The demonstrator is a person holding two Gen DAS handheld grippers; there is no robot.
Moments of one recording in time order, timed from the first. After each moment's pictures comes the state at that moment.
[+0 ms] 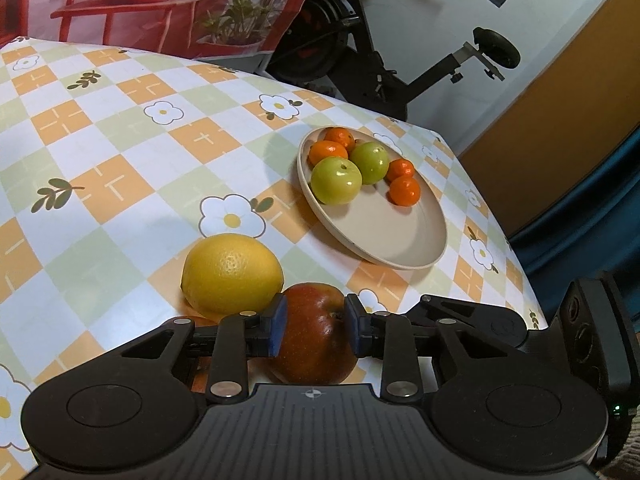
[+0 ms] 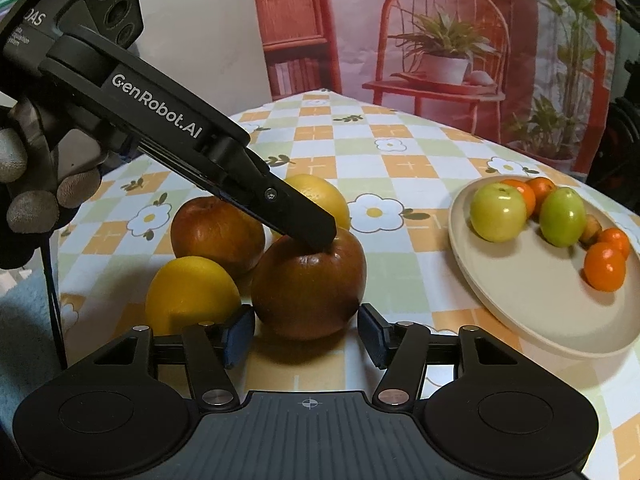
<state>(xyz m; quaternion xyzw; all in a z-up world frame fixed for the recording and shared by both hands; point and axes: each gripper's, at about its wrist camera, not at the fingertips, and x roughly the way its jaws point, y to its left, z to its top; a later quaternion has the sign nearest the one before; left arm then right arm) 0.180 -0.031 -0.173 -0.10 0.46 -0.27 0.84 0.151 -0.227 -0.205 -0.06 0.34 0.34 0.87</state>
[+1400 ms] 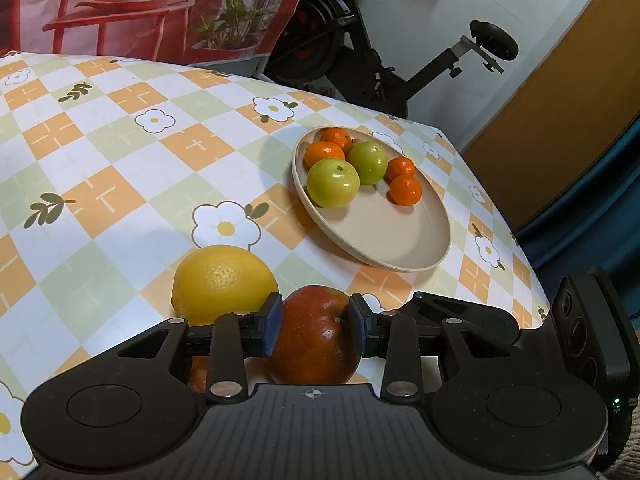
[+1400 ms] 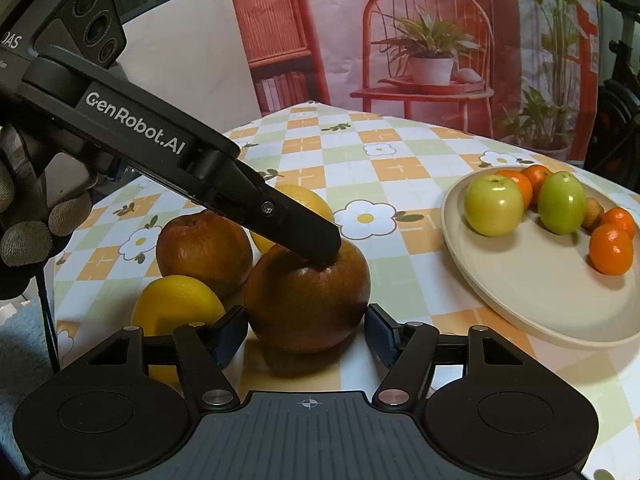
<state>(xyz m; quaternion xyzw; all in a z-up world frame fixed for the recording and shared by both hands) 0.185 -0.040 -0.176 -0.08 0.45 -0.27 0.84 0.155 -0.231 -0.211 -0.02 0.33 0.33 0.88</state>
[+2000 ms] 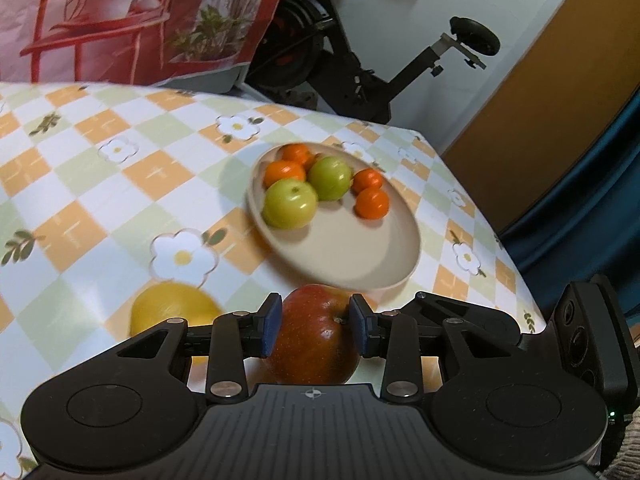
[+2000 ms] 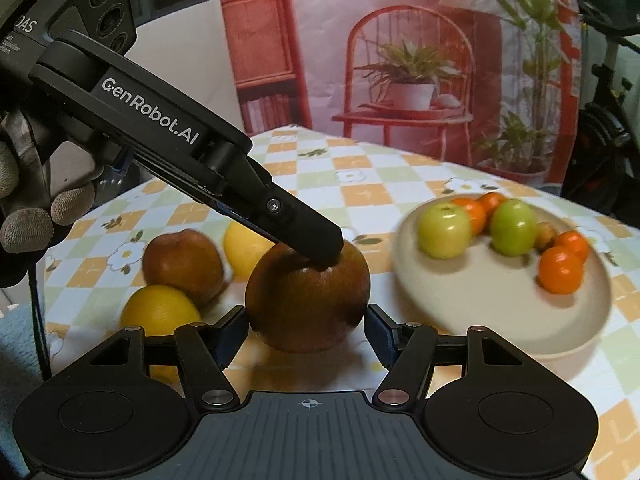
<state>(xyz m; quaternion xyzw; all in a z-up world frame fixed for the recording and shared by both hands) 0.189 -0.076 -0.156 -0.06 0.44 -0.29 0.85 0.151 -0.264 -0.191 -0.03 0.30 0.31 0.90</state>
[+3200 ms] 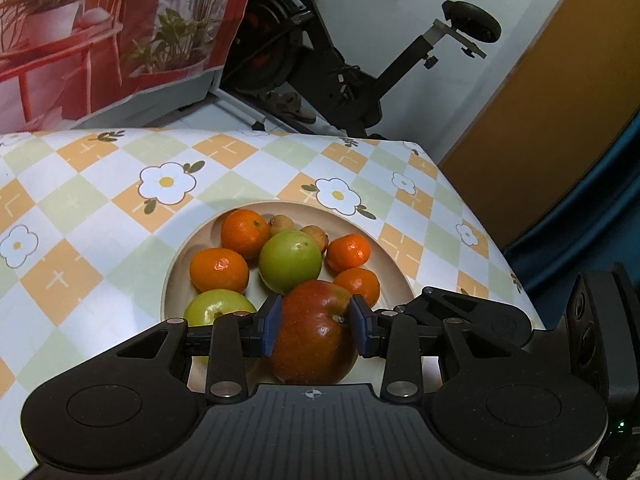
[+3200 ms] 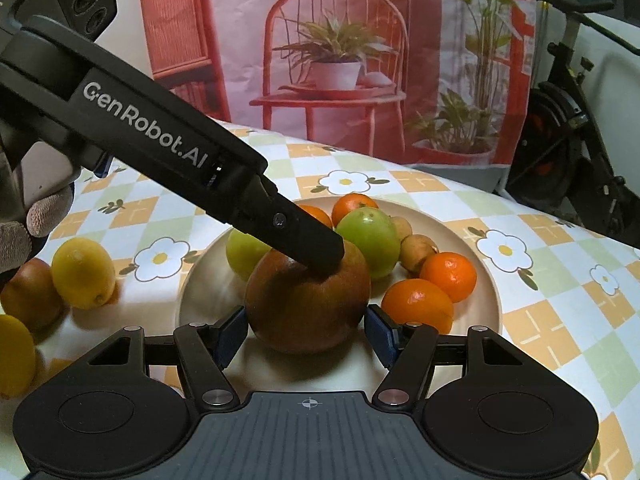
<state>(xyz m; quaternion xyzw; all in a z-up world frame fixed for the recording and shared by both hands) 0.275 -0.159 -0.165 -0.03 0.44 -0.31 0.84 0.249 -0.332 -0.202 -0.05 0.34 0.24 0.91</state>
